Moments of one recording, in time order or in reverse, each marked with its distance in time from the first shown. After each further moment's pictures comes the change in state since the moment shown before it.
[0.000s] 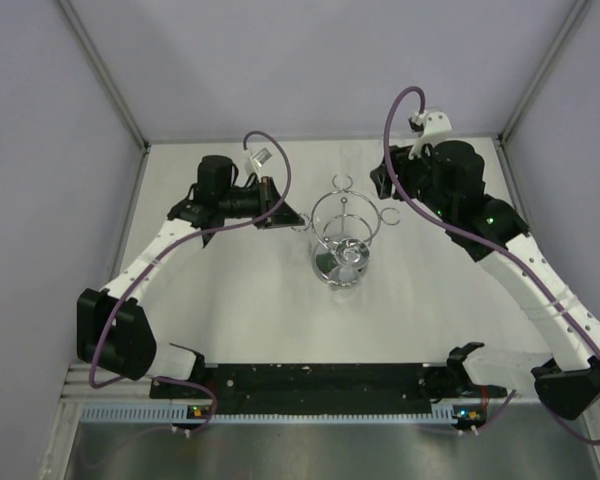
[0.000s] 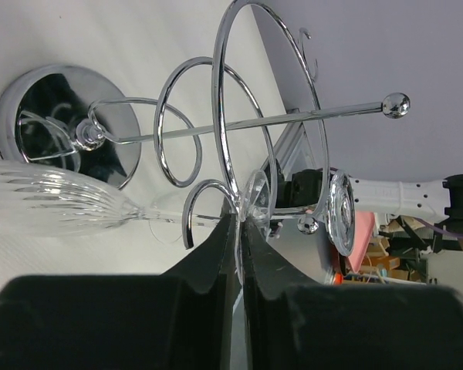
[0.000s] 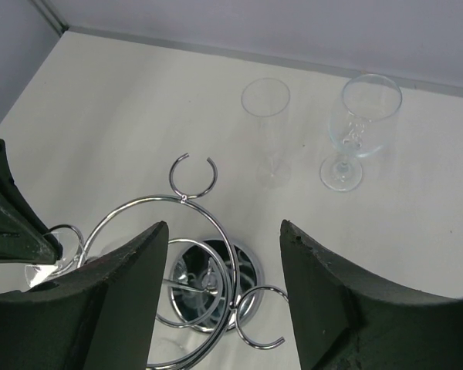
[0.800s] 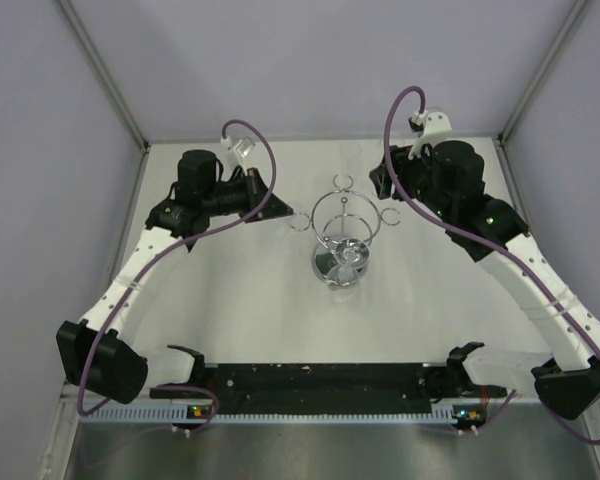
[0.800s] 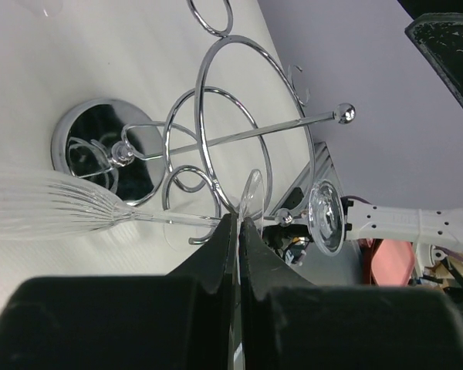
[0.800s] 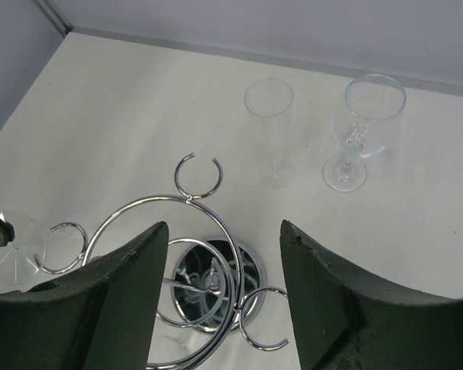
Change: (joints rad) left arm 0.014 -0.119 0.079 -0.131 -0.143 0.043; right arm 0.002 0.000 -0.003 0.000 -0.004 0.006
